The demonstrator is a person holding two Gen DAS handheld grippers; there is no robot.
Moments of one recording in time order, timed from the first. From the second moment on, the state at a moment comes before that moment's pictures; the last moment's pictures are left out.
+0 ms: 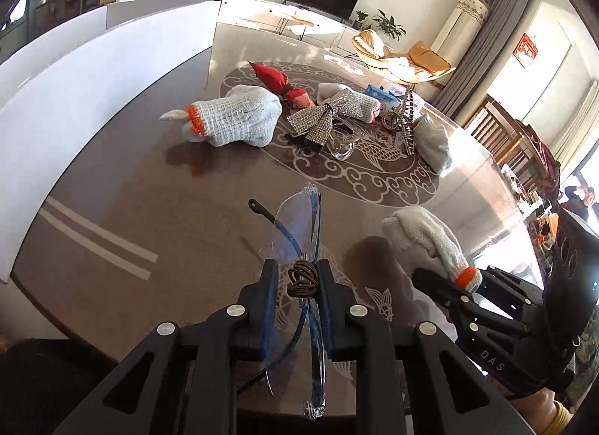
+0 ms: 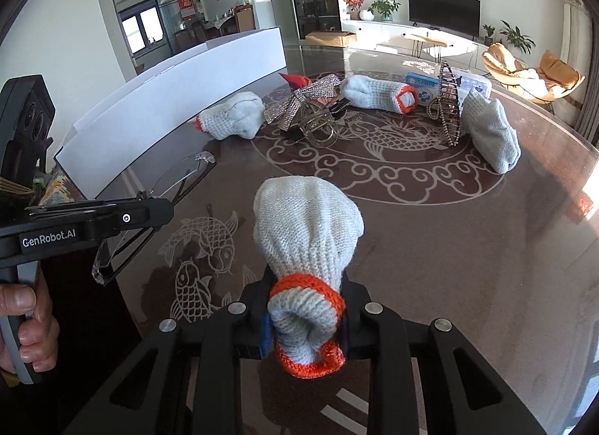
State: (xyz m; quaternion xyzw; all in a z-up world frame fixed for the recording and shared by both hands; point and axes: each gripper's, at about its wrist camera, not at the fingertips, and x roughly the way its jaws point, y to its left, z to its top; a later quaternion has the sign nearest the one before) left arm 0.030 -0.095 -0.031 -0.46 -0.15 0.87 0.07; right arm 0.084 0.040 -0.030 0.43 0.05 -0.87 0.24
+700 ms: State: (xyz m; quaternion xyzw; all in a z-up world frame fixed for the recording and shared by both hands) left arm -0.130 -0.430 0.046 -0.46 -0.23 0.85 -0.15; right arm -0.201 -0.352 0.073 0.43 0.19 -0.80 0.37
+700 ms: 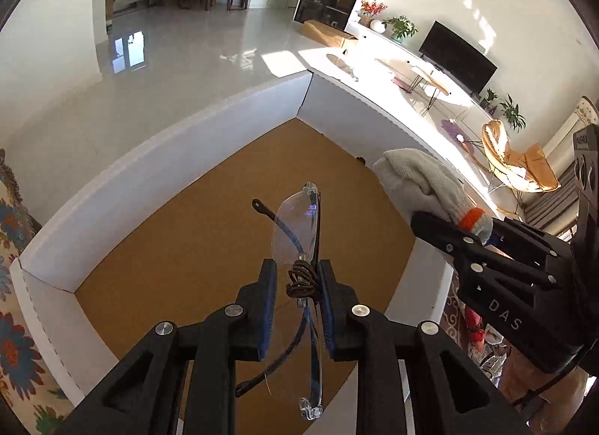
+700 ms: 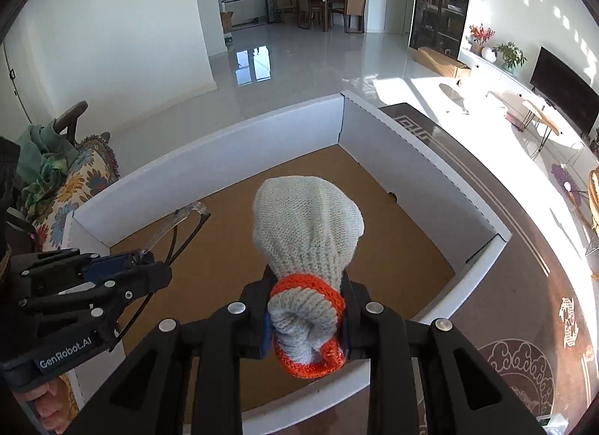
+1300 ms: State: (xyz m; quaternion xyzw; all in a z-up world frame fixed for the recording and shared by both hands) left arm -0.080 -0.345 0.094 -0.42 -0.23 0.87 -0.09; right arm -0.150 -0.246 0.101 0.38 0.11 -0.84 0.38
